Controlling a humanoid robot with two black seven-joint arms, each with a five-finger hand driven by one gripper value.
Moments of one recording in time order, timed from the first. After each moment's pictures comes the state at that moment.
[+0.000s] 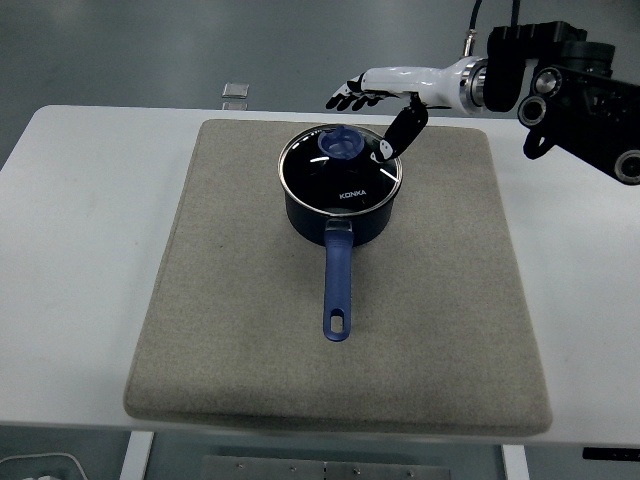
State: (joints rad) left arm 0.04 0.00 -0.14 -0.10 0.08 -0.09 0.09; right arm 1.42 -0.26 0.13 0.92 -1.13 0.35 0.02
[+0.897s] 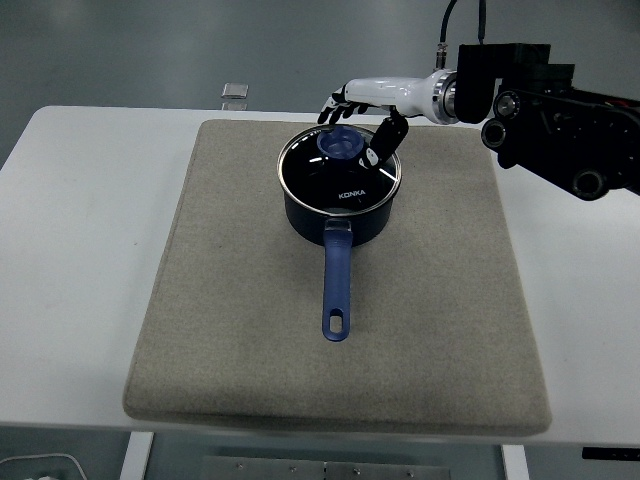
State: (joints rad) left arm 0.04 0.00 -0.14 -0.10 0.08 -0.09 0.09; right arm 1.42 -0.20 0.10 0.88 -1.19 0.29 0.02
